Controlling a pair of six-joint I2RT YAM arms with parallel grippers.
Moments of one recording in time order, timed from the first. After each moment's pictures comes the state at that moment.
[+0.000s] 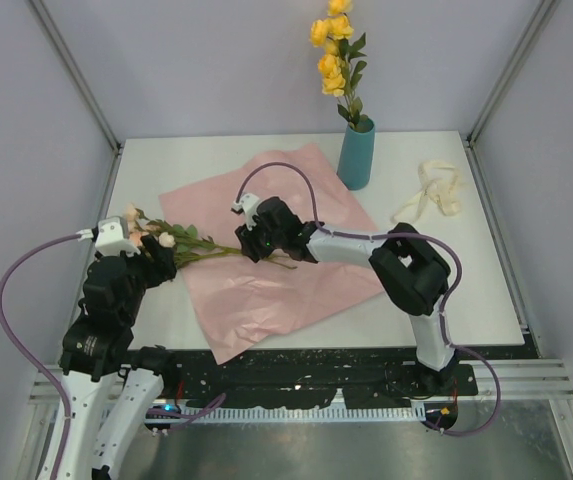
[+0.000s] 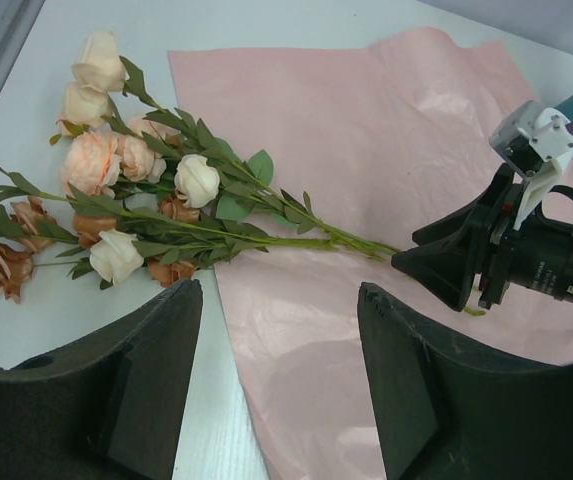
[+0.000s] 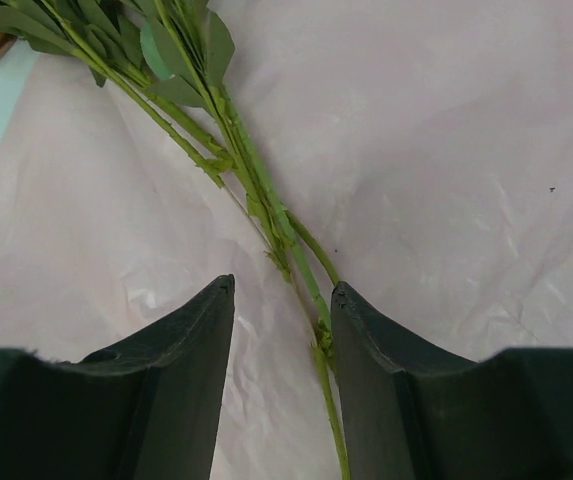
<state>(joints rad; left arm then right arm) -0.20 0.45 0.81 -0.69 -0.24 -0.35 0.86 2.01 1.35 0.06 -0.15 0.03</state>
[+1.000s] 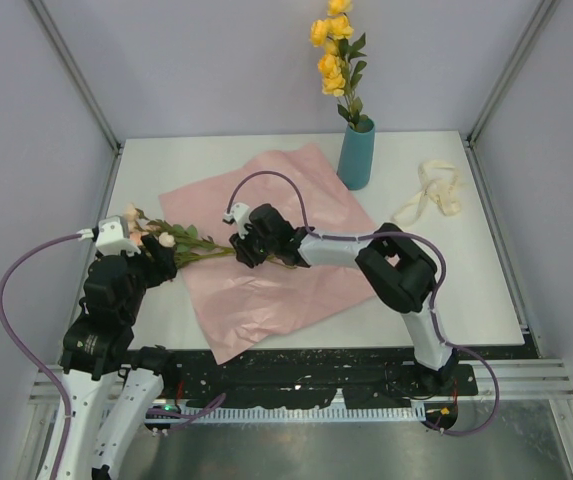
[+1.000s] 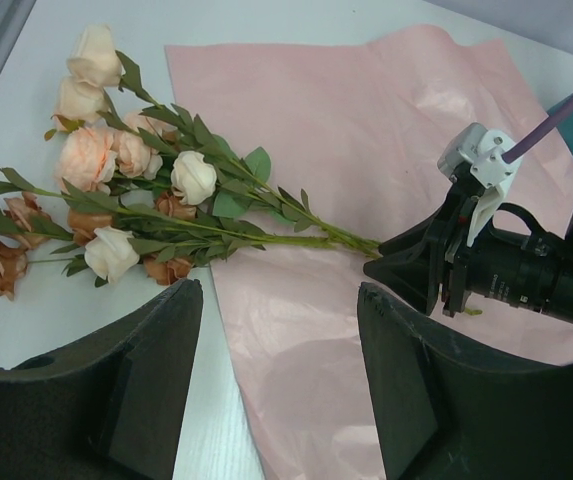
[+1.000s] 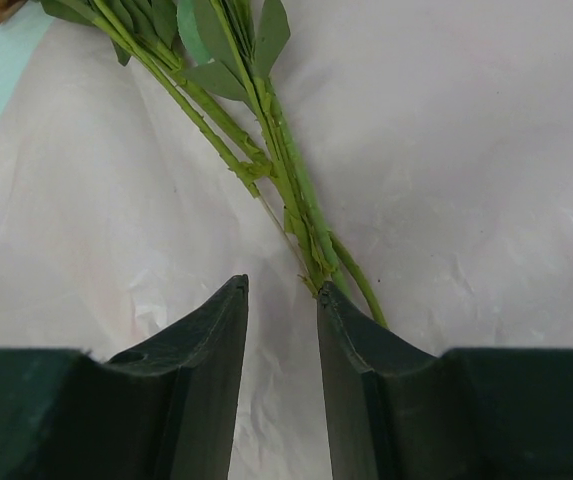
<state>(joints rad) -0.20 0.46 0.81 -0.69 -0.23 -0.36 0.89 2.10 1.38 0.10 -0.18 -0.03</state>
